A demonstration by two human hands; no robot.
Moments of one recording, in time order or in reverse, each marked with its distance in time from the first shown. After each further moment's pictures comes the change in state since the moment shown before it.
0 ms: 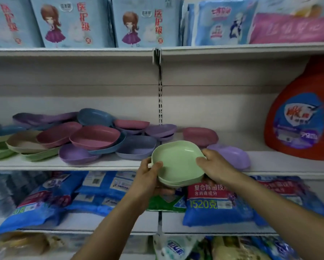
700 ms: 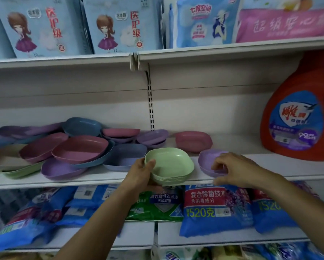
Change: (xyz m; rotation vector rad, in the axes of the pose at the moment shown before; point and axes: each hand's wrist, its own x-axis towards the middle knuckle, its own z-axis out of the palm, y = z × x) left_hand 0.059 0.013 0.013 0.196 0.027 -0.046; right_hand 0.022 0.064 -0.076 -0.673 -0.092 -0.232
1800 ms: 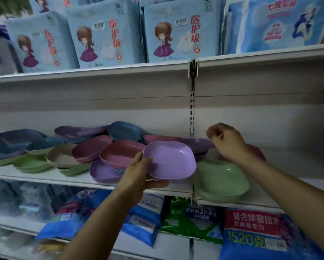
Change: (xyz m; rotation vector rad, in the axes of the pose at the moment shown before) left_hand -0.011 0.033 -0.097 -0.268 0.128 0.128; right_hand 0.149 -0.108 -0.012 0.564 0.509 0.013
